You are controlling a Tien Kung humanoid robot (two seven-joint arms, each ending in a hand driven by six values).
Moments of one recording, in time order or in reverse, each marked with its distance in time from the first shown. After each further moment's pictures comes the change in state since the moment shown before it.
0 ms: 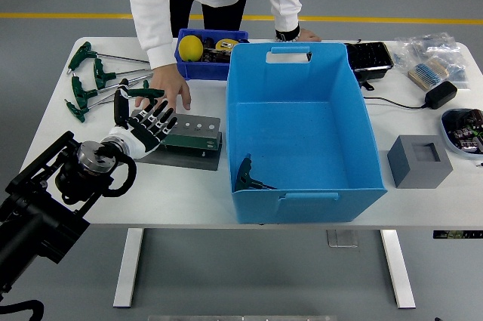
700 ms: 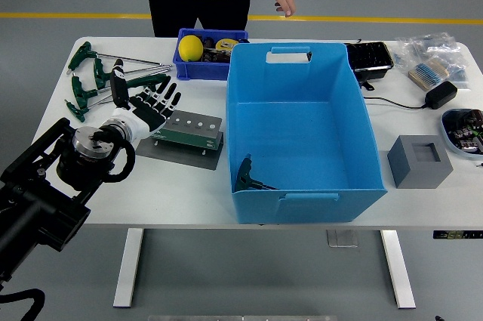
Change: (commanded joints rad) left arm -0.035 0.007 -0.016 -0.066 -0.123 -0.045 -0.062; right arm 0.003 -0.002 0.003 0.001 -0.007 0.001 -0.002
